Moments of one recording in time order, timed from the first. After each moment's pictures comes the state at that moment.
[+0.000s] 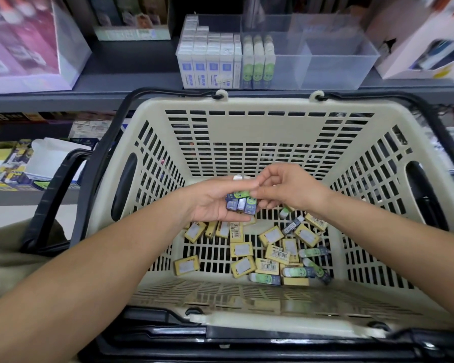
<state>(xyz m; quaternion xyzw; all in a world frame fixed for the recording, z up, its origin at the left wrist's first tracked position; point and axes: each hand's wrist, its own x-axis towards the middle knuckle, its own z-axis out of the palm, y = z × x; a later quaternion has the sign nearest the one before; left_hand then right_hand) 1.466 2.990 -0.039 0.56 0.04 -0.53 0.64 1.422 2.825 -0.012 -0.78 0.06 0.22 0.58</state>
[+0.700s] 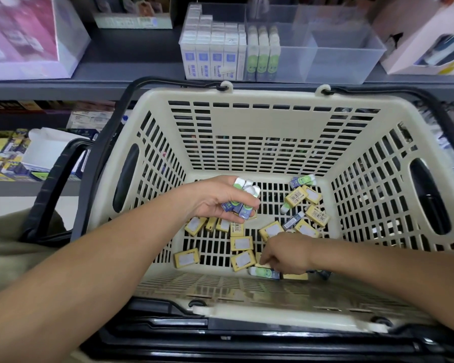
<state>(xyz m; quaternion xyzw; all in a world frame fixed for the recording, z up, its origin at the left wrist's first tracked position) 1.463 2.988 -0.050 0.66 0.03 -0.51 0.56 1.368 2.827 -0.085 -0.87 -0.19 0.44 0.08</state>
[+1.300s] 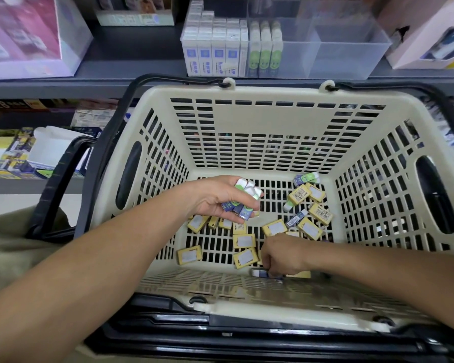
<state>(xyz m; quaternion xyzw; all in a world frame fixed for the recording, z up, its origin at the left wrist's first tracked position) 1.461 2.989 -0.048 0.66 0.04 -0.52 0.55 1.363 2.836 -0.102 -0.88 -0.18 0.44 0.08</state>
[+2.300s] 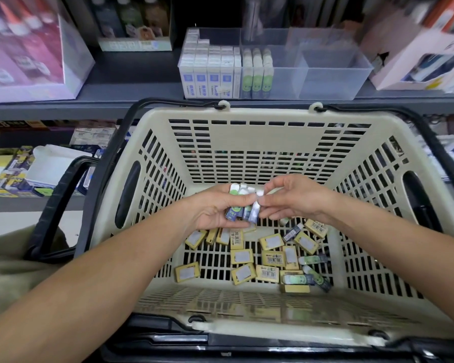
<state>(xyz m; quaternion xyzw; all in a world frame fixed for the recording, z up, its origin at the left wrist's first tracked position) 1.465 2.988 -0.048 0.59 0.04 -0.49 0.64 1.426 2.805 -0.016 -0.71 0.13 0.30 0.62</state>
